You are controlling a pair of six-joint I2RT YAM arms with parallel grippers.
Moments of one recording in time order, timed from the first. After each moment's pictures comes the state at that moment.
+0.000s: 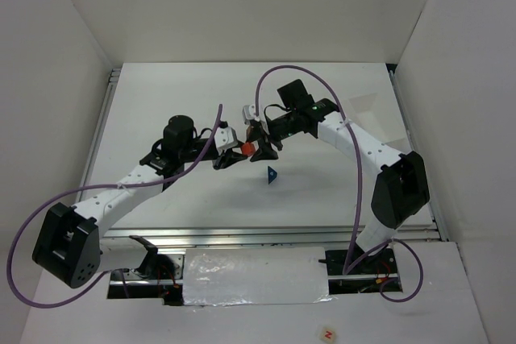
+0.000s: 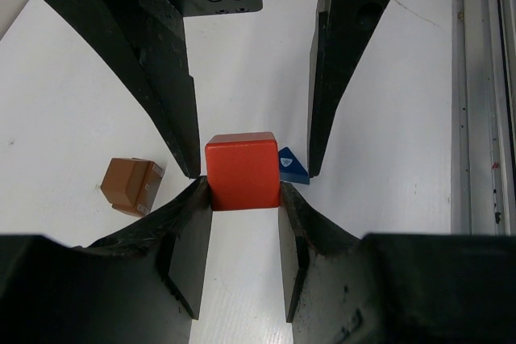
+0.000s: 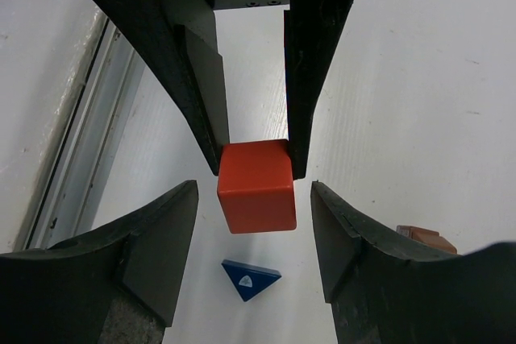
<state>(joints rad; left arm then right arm) -0.47 1.24 0.77 0.17 0.76 0.40 0.56 1.65 1.41 -0.67 -0.95 -0.91</state>
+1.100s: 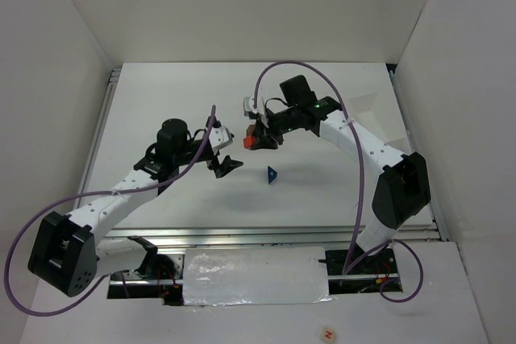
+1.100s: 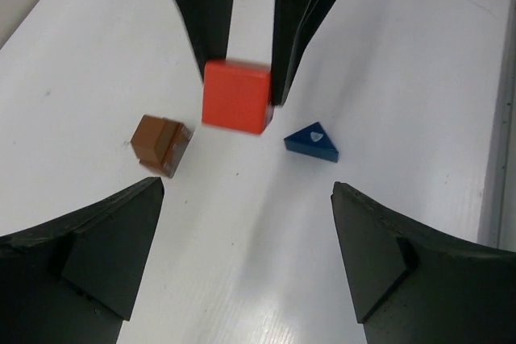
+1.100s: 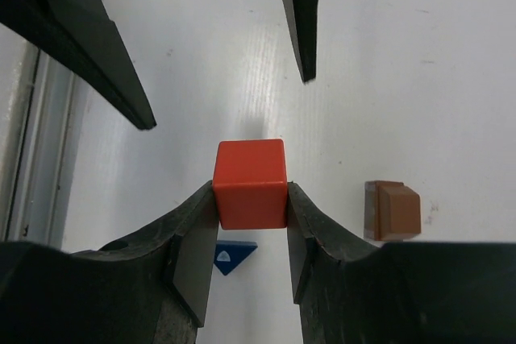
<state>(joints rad) -0.44 1.19 0.73 0.15 0.67 0.39 0.54 1.64 1.43 -0.61 -0.84 -0.81</state>
